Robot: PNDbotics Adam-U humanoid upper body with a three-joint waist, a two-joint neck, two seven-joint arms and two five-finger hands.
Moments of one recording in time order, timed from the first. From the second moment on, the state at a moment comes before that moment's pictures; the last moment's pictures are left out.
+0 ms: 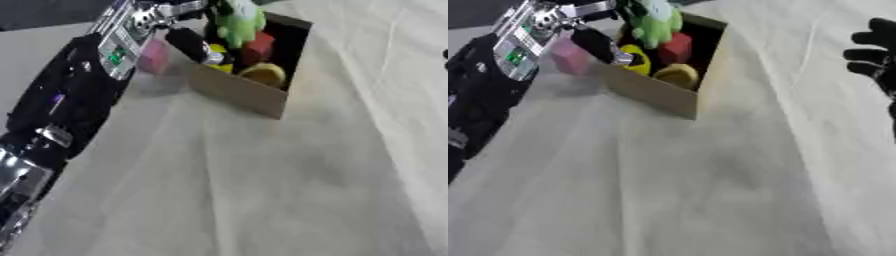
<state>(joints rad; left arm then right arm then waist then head) -1.25 0.36 -0.28 -0.98 -0.68 -0.09 -0.52 -0.29 -0.52 0.03 -1.99 -0.15 0.03 -0.15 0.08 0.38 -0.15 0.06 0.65</state>
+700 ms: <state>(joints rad) -1.22 0.52 -0.21 -1.01 -0.66 -0.01 -0.47 -0.26 -0.52 0.02 -1.99 -0.15 0.03 -0.17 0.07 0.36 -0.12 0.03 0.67</state>
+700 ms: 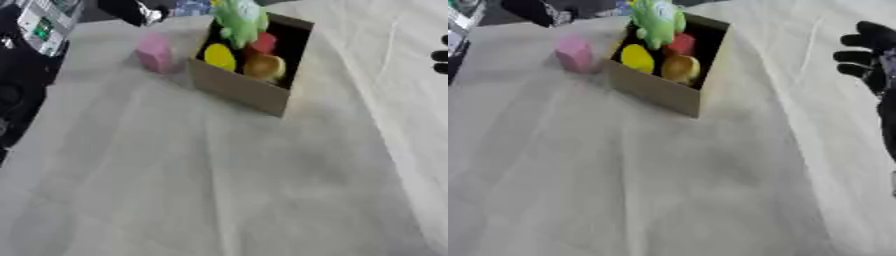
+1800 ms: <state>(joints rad) -1.21 0.52 -0.15 -0.90 -0.79 -0.02 -0.52 -0.26 -0.52 0.02 -1.99 -0.15 0.03 -0.17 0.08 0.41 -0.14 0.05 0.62</state>
